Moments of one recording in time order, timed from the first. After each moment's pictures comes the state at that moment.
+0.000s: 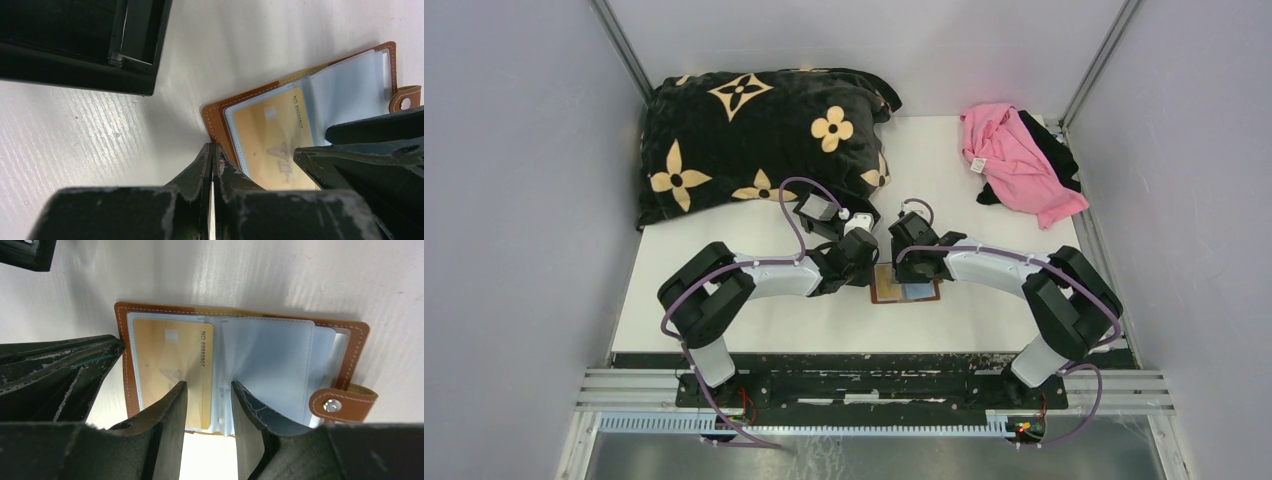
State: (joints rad) left arm -0.90 1.75 0.89 -0.01 -0.22 -0.64; right arm 0.71 1.62 0.89 -0.34 0.12 0.65
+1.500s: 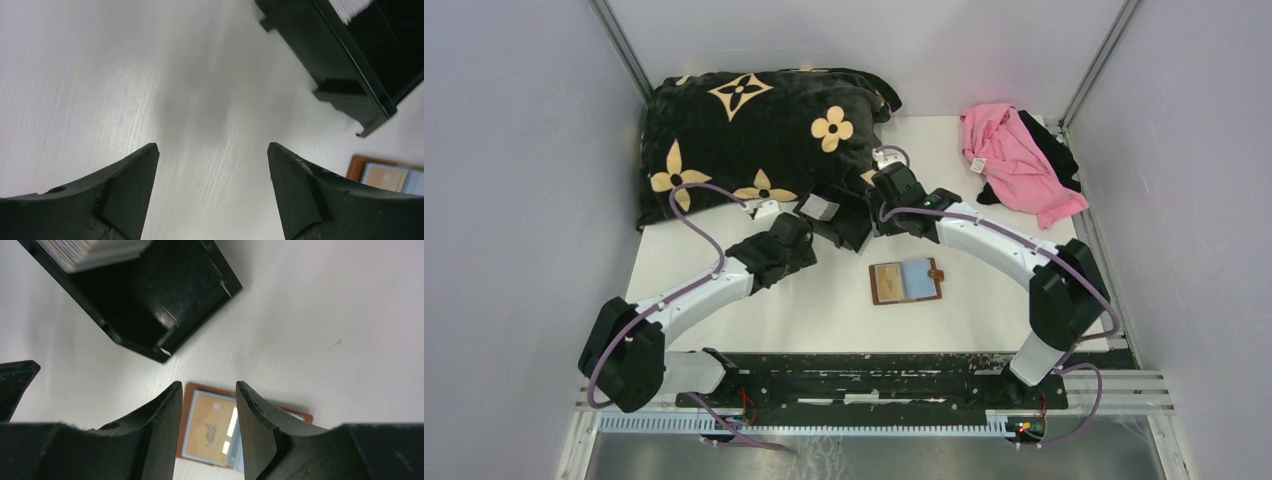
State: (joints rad) left arm -0.66 1.30 0.78 -0.45 -0.48 -0.82; right arm 0.72 1.64 1.26 -0.49 0.22 0.38
